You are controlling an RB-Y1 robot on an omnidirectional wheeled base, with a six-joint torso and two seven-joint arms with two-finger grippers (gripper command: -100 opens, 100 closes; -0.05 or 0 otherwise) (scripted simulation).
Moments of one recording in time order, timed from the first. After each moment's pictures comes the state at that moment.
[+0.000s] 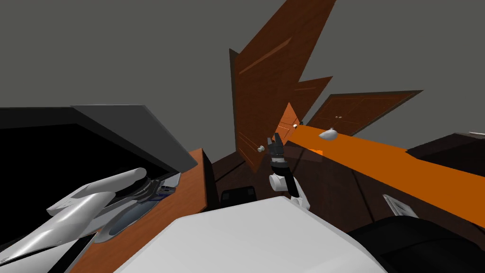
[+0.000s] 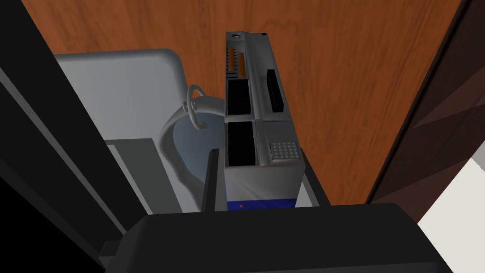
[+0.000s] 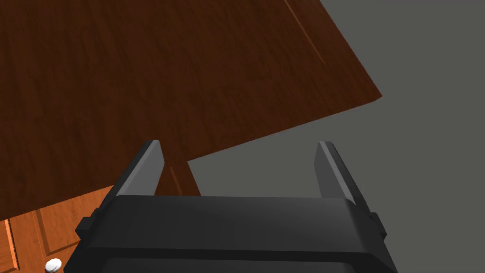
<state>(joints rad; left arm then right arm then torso) -0.17 0.93 0.19 -0.88 0.76 1.34 -0.12 0.46 -0.05 0.04 -2.31 0.02 -0.36 0.04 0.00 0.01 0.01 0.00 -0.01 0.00</state>
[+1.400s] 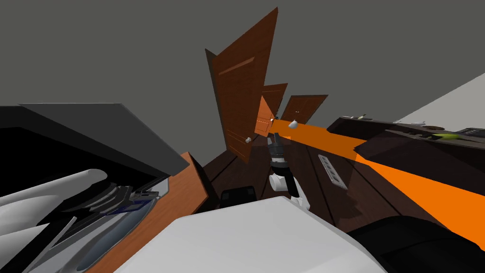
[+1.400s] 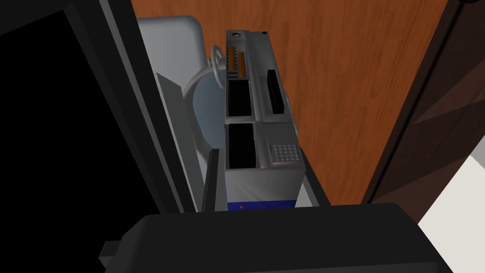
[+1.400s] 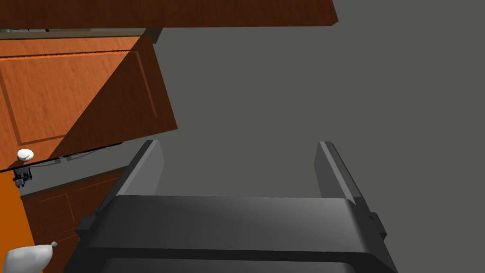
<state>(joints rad) -0.35 1.13 0.13 -0.47 0.91 1.33 -0.15 0.46 -0.05 0.04 -2.31 0.02 -0.36 0.04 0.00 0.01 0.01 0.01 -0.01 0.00</state>
